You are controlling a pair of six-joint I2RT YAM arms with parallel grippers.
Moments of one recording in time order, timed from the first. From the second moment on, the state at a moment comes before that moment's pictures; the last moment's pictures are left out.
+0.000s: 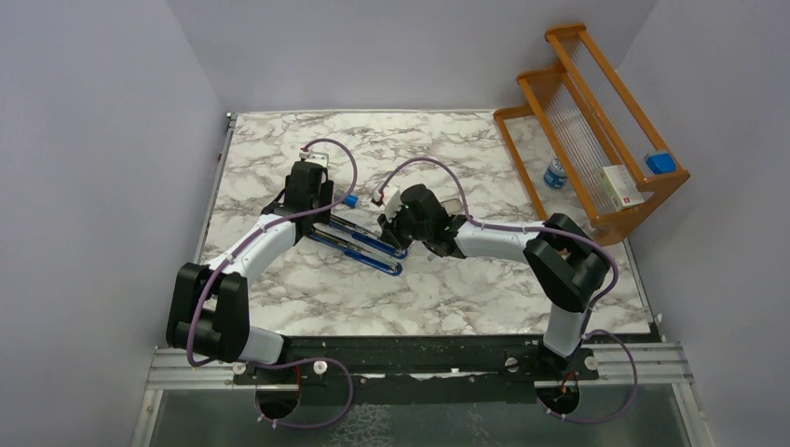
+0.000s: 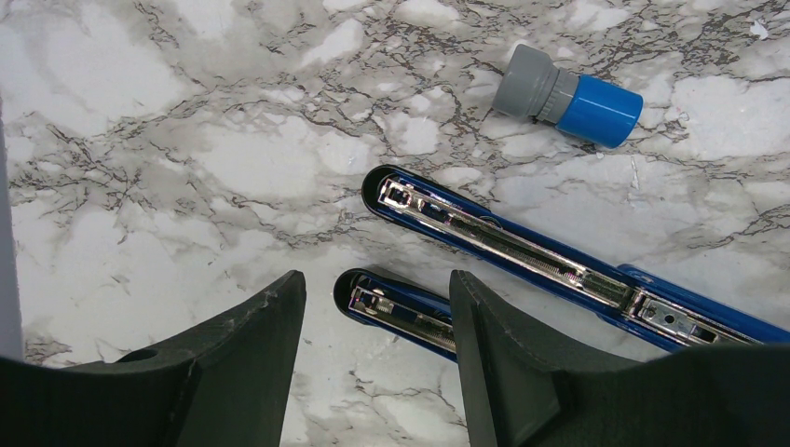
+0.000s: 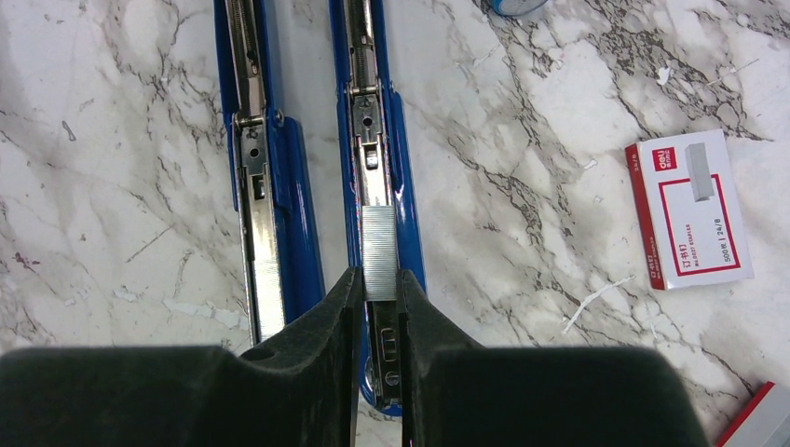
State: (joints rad) left arm -0.28 1.41 0.87 -0.23 -0.29 -0.03; right arm 0.84 1.83 1.06 0.17 -0.18 -0.09
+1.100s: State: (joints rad) left arm -0.28 1.41 0.87 -0.23 -0.29 -0.03; right arm 0.84 1.87 1.12 0.08 -0.18 -0.12
